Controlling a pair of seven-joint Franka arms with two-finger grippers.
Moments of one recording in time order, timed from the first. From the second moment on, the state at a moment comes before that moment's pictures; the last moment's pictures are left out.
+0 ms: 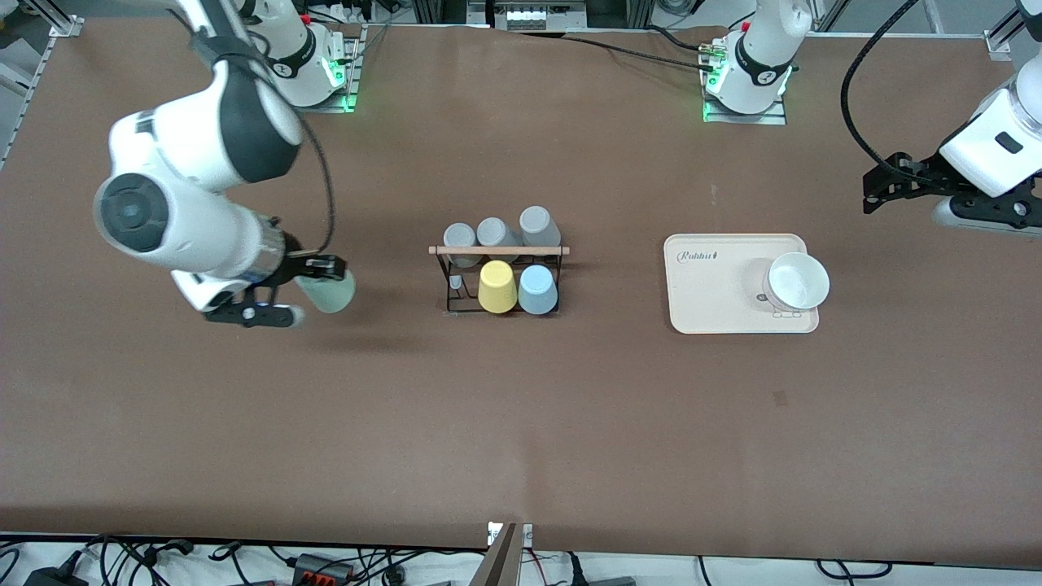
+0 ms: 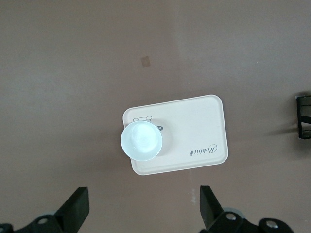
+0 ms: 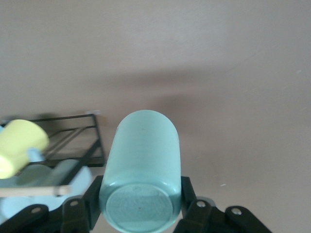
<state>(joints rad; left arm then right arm) -0.10 0.02 0.04 -1.57 0.04 1.57 0.06 0.31 0.38 0.05 -1.50 0.11 1.73 0.46</state>
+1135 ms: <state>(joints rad) -0.11 0.02 0.04 -1.58 0.04 1.58 0.06 0.51 0.55 0.05 -1.40 0.21 1.85 0.91</state>
